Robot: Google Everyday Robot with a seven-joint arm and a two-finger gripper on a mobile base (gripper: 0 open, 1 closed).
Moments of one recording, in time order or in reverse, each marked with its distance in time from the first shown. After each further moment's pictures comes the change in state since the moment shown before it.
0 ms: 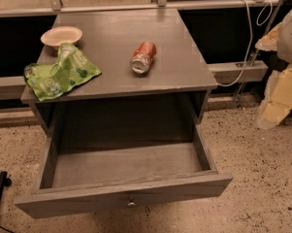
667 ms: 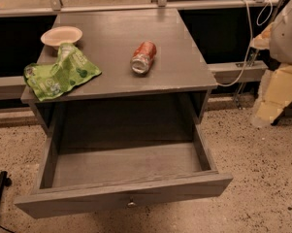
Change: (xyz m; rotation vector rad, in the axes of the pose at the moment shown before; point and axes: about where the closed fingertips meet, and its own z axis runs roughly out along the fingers) arm -0.006 -0.003 0.004 0.012 0.017 -0.020
